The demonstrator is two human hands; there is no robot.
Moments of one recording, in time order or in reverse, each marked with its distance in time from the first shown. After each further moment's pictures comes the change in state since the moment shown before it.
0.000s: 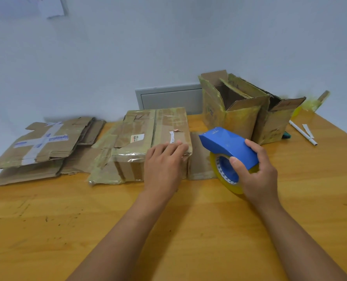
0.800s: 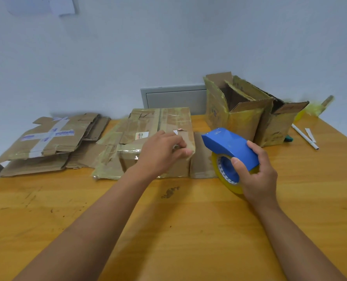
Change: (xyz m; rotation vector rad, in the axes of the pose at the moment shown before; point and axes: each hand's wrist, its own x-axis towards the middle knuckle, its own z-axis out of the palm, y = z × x) left_hand 0.039 -0.028 -0.017 -0.268 -0.330 -0.079; right_hand 0.000 0.006 0.003 -0.011 0.019 -0.026
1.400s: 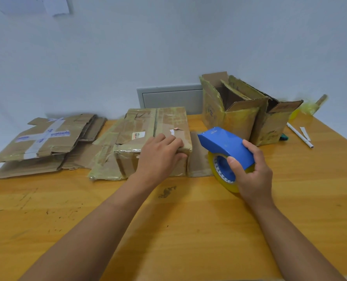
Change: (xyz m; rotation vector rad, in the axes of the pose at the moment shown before) left_hand -0.015 0.007 0.008 0.243 0.134 0.188; right_hand 0.000 0.001 -0.001 -0.002 0.004 -0.015
